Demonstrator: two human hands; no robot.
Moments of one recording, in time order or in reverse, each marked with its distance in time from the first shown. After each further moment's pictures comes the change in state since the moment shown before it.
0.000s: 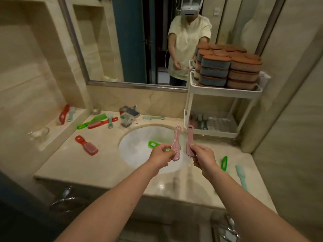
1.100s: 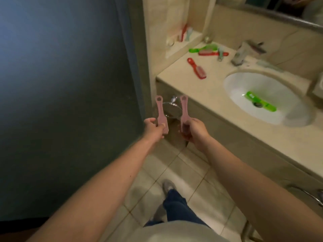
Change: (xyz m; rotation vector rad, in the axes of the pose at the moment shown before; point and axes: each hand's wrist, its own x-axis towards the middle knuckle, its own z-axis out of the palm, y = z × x) left_hand -0.233 -0.248 -0.267 -0.326 0.705 -0.231; right_hand -0.251 0.163 0.269 -0.275 -0.638 0.231
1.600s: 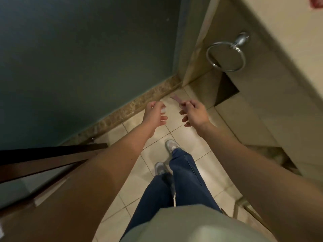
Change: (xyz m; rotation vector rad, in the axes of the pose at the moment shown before) left_hand 0.073 -0.160 -0.076 -0.197 0.167 -0.382; right_hand 0.098 0.144 0.104 -0.523 -0.208 0.123
